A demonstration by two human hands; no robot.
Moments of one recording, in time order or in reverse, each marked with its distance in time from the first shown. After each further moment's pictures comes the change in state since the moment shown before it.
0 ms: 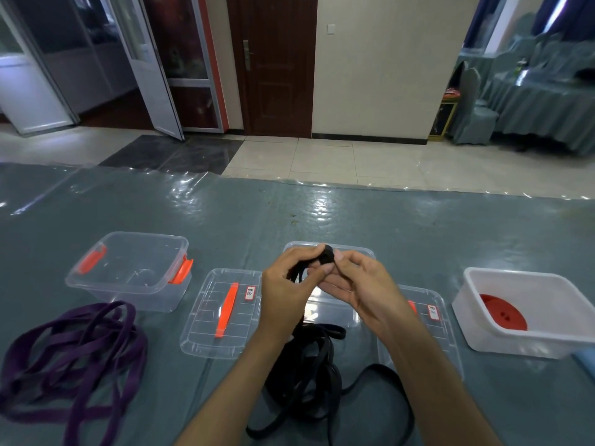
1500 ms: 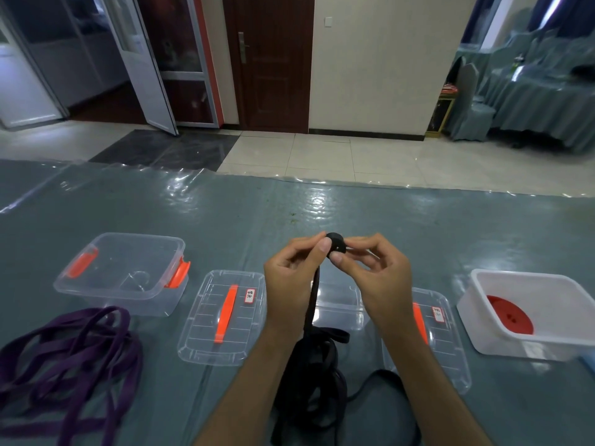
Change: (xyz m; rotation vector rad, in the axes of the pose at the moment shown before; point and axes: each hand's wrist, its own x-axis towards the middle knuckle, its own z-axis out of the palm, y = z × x) left_hand 0.025 0.004 0.006 -0.300 0.133 -0.190; right_hand 0.015 0.003 0.006 -0.340 0.242 -0.617
